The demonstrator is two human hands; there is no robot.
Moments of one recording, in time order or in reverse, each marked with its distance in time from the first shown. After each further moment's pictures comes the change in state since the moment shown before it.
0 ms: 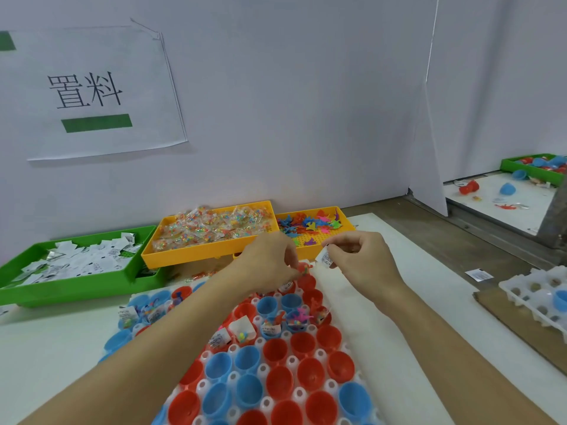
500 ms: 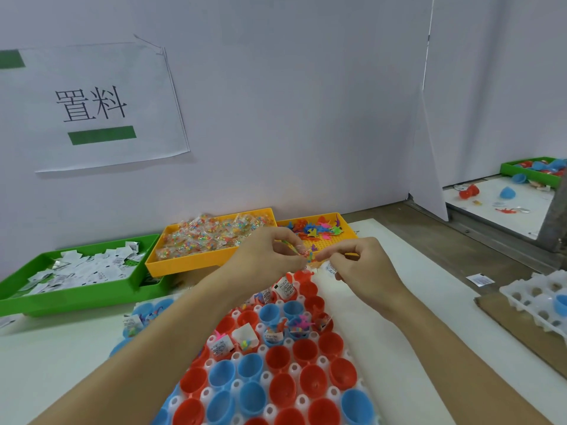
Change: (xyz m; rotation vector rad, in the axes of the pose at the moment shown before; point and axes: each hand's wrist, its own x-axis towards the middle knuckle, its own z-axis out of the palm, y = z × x) left_hand -0.018 0.006 -0.016 -0.599 0.082 -0.098; right_hand -0.006 -0.009 -0.005 0.023 -0.118 -0.054
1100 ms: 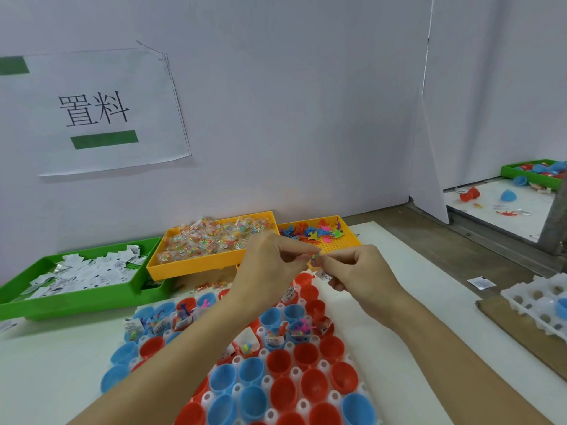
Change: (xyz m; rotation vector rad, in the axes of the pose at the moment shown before) left_hand -0.001 -0.009 0.019 0.131 0.236 0.372; right_hand -0.002 0.001 0.003 0.204 -0.074 0.072
